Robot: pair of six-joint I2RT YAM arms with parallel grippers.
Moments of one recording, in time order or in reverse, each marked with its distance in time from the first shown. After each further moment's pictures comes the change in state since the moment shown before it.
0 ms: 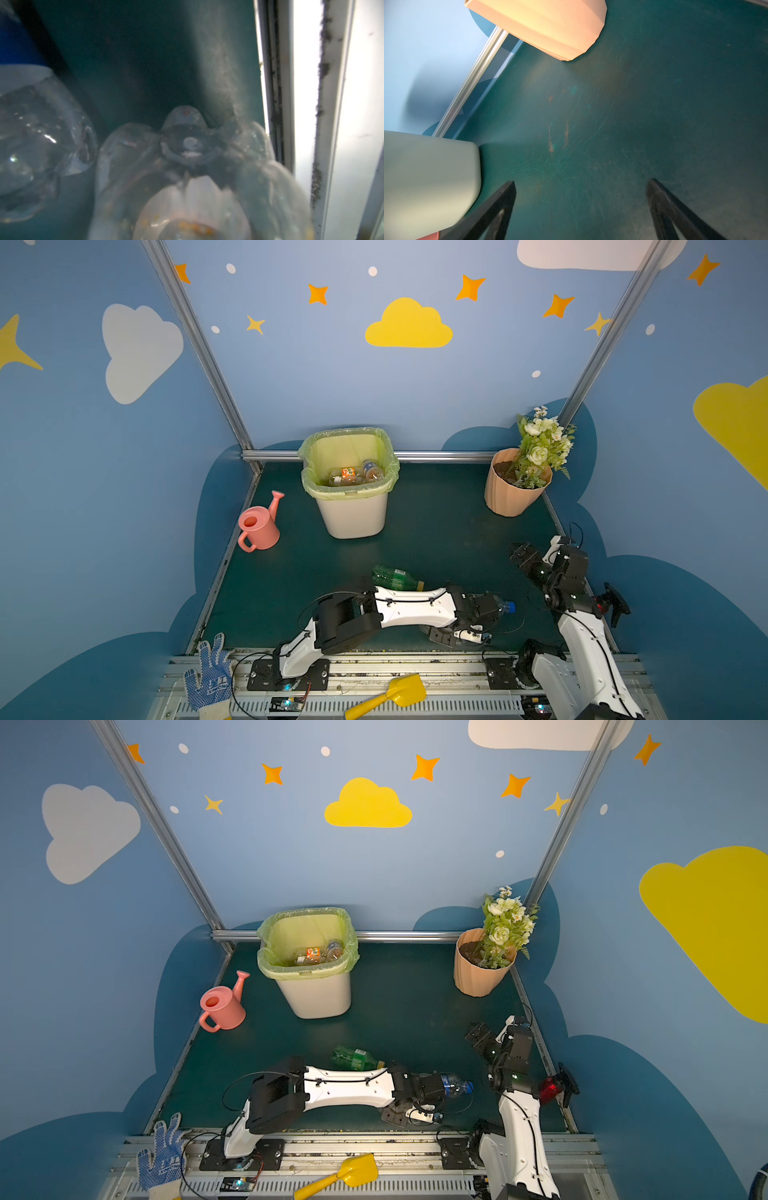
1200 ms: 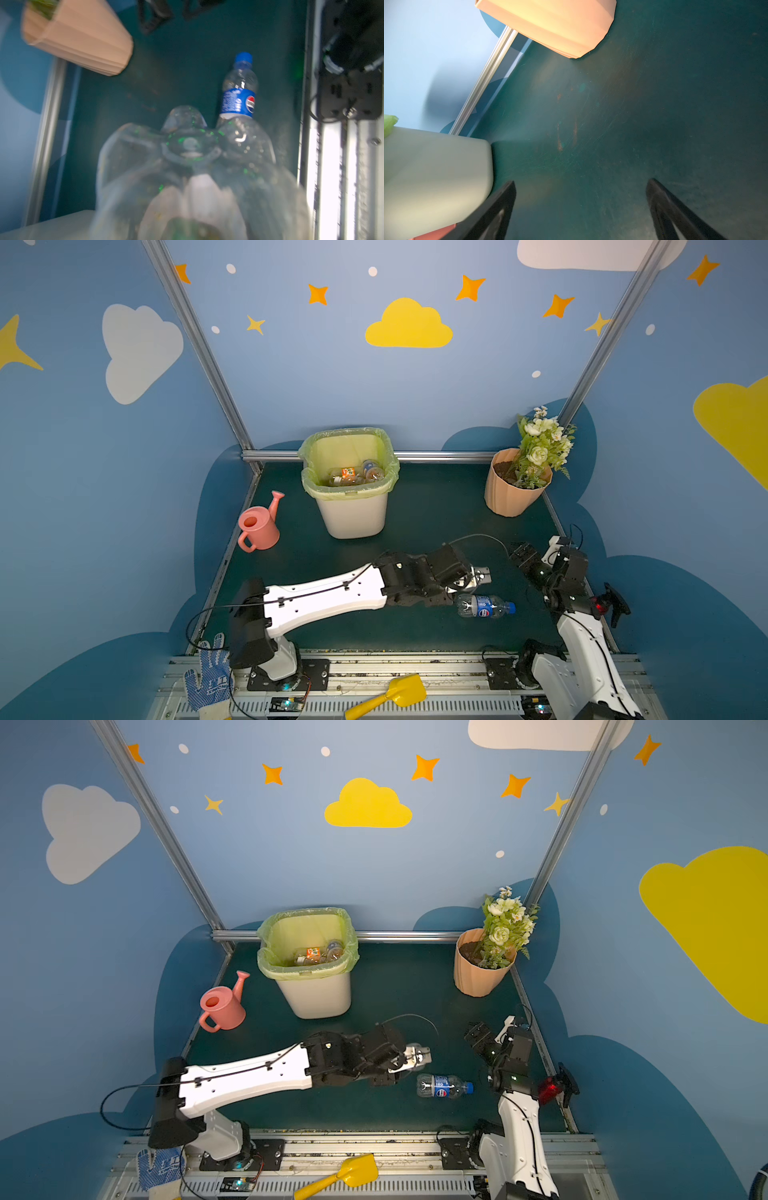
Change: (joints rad) left arm 0.124 -0.566 -0.160 0.261 -0.107 -0.177; right arm -0.006 0.001 -0.026 0.050 -0.061 0.037
